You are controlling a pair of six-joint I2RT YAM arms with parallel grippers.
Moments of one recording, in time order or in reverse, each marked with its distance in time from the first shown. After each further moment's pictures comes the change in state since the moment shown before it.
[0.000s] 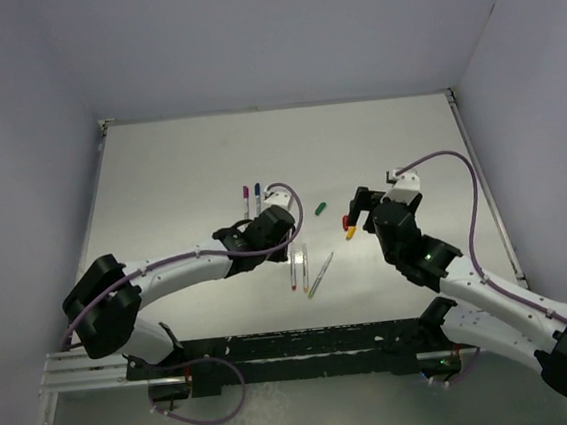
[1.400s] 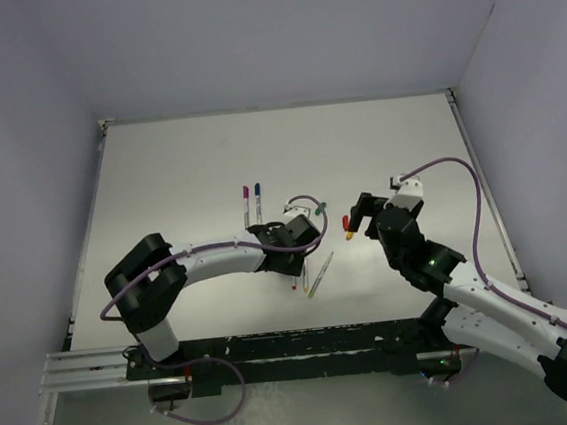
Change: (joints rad) left arm -0.085 0.235 0.144 -0.185 0.026 -0.101; right arm 0.000 -0.054 -0.046 -0.029 -0.027 0.051
